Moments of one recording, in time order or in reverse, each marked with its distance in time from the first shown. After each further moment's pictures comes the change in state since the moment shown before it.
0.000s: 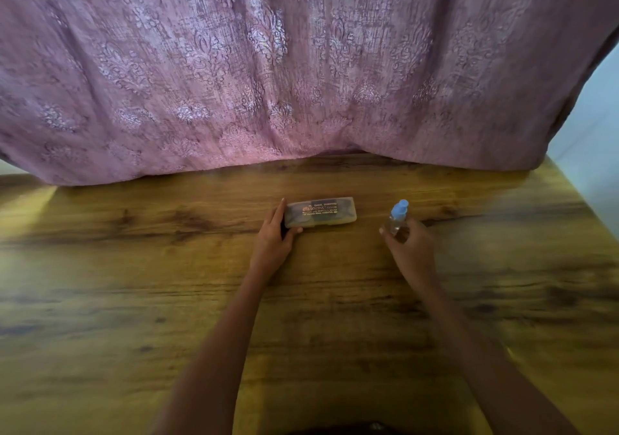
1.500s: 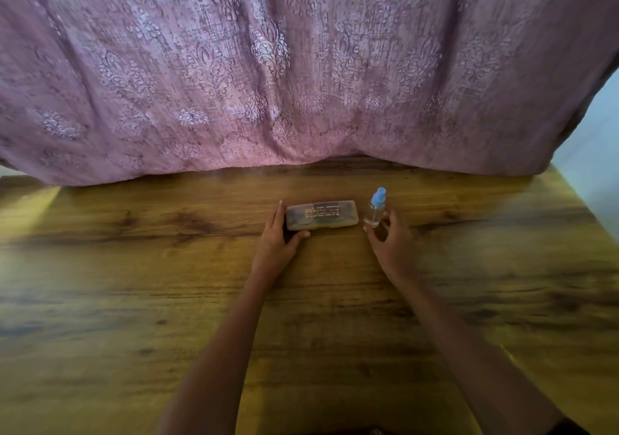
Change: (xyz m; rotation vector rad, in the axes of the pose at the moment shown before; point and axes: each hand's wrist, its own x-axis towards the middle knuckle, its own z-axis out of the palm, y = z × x) left_hand -0.003 0.002 0.001 -0.017 -0.021 -0.054; right_hand 0.020 0.011 0.044 -0.068 0.033 -0.153
